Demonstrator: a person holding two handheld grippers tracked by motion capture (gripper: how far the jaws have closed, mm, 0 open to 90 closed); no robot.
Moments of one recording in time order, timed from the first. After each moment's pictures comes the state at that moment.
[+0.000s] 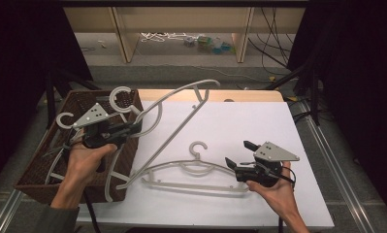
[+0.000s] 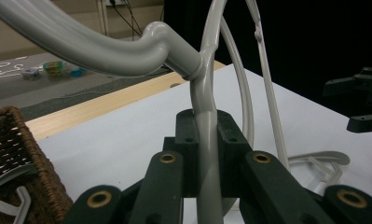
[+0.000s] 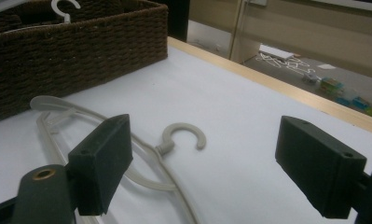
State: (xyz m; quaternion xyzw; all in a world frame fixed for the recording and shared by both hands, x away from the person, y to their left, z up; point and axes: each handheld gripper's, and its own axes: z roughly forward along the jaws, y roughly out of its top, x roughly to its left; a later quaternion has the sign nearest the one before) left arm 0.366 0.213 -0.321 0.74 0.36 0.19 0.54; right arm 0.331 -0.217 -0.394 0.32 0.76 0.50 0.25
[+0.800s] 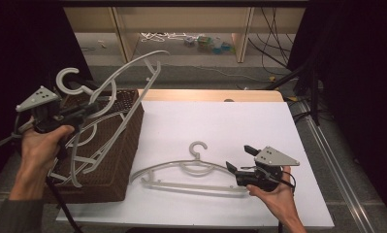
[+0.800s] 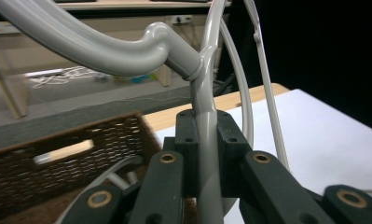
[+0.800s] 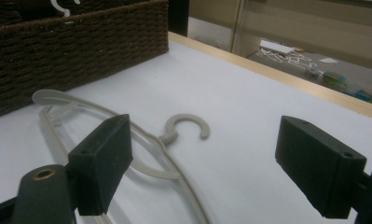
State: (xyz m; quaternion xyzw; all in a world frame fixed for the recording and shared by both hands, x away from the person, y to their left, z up) left arm 0.376 0.302 -0.286 0.68 0.44 0.26 0.53; right arm 0.326 -0.219 -0.406 0.33 0.76 0.50 0.25
